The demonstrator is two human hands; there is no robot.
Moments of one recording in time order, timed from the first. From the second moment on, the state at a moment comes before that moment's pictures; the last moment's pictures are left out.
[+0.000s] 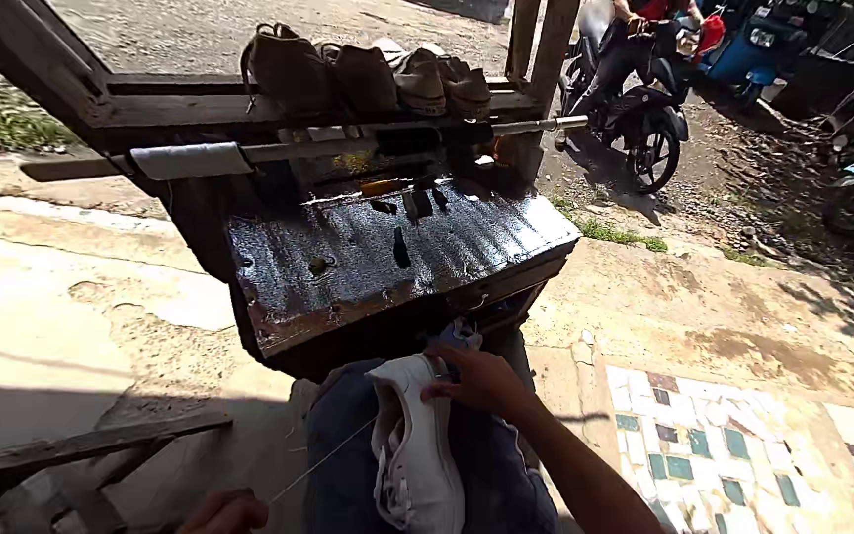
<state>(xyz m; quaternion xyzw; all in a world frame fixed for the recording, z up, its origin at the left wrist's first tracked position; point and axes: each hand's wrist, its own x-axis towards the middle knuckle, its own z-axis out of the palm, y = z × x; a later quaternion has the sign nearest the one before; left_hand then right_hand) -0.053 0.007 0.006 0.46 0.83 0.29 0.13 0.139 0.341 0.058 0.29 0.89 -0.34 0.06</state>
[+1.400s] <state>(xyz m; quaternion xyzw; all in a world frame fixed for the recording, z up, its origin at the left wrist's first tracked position) -0.006 0.086 0.037 0.38 0.65 0.57 0.32 0.153 0.316 0.008 0.37 0.65 -0.60 -0.26</state>
